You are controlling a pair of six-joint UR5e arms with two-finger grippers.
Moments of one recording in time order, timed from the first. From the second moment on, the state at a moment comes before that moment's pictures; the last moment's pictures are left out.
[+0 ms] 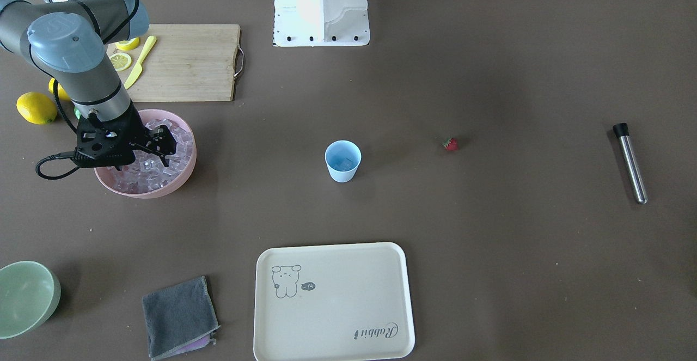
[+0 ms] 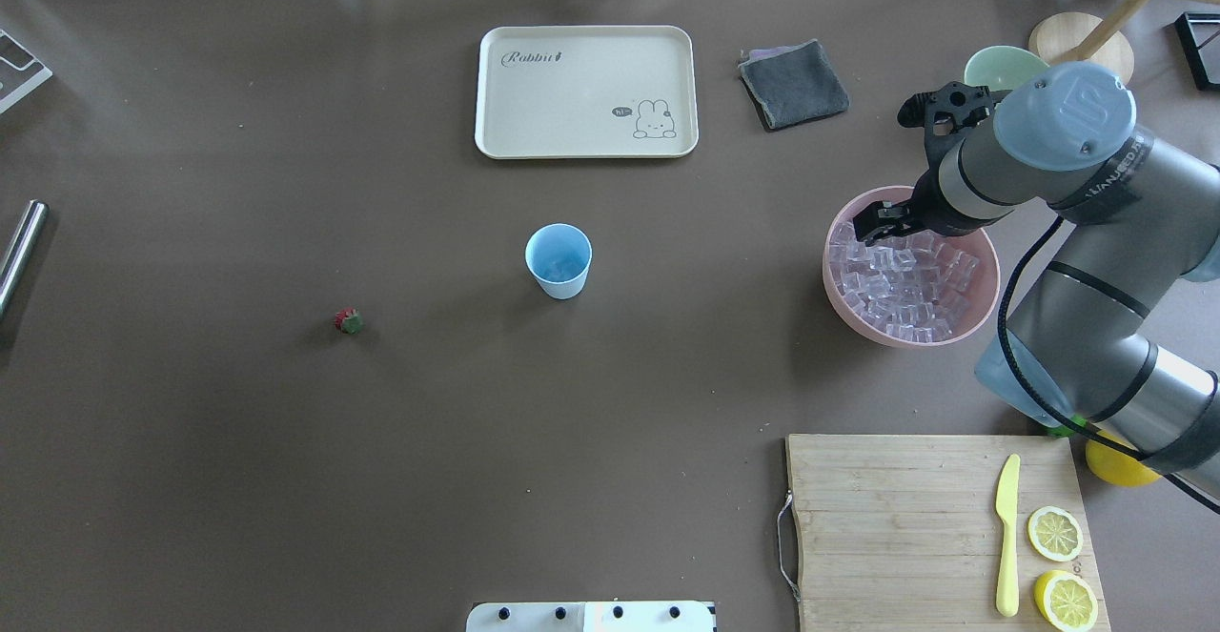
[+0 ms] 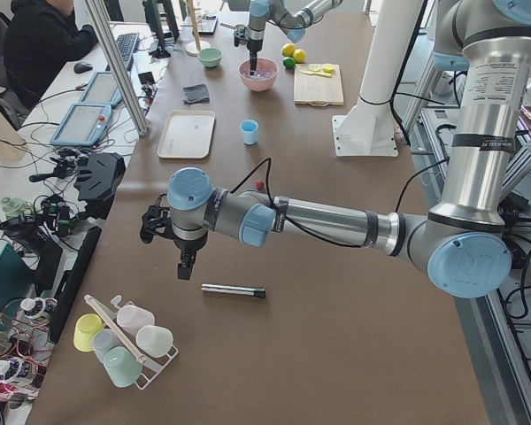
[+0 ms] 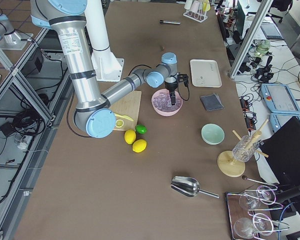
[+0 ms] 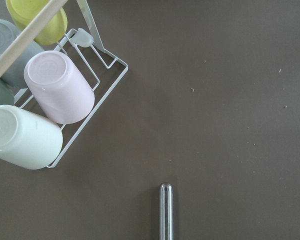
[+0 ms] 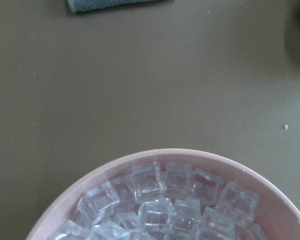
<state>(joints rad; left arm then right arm) -1.56 -1.68 -1.61 -1.75 -2.38 -0.19 0.79 -1.30 1.81 -1.43 1.92 0.89</state>
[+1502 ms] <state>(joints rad) -1.56 -1.67 -1.61 -1.76 -2.38 -0.19 0.76 -1.27 1.82 -1.48 1.89 0.91</state>
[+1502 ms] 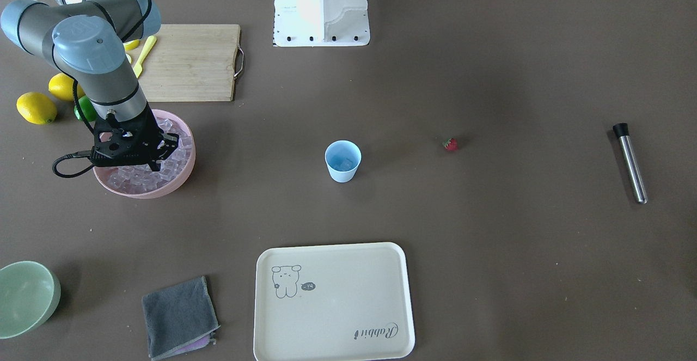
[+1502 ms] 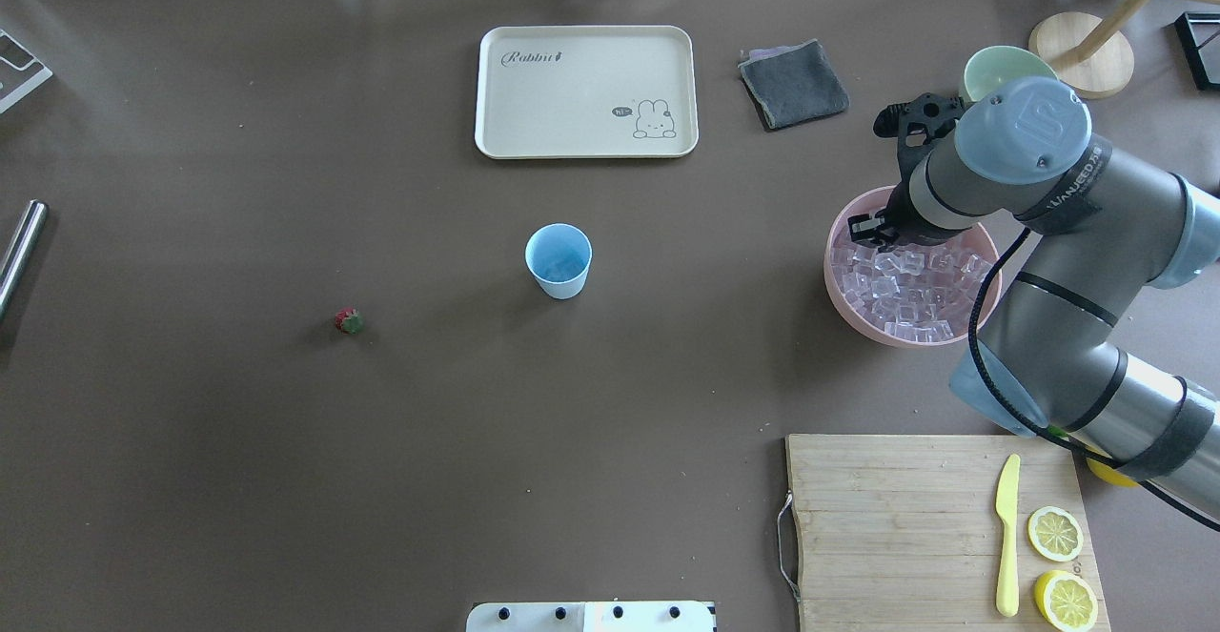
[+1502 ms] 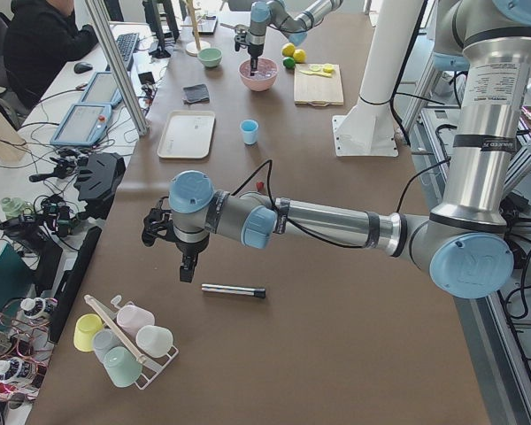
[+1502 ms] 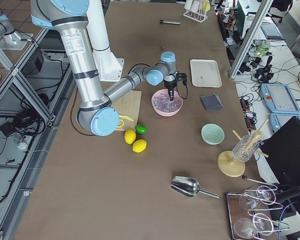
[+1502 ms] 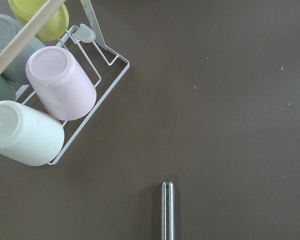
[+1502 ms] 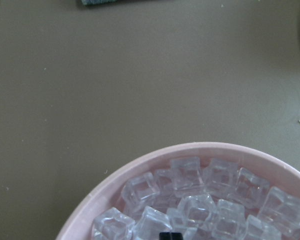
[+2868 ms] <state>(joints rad) -1.54 -1.68 -1.61 -1.76 -2.38 -0.21 0.68 -1.27 1.93 -1.90 1.62 0.69</state>
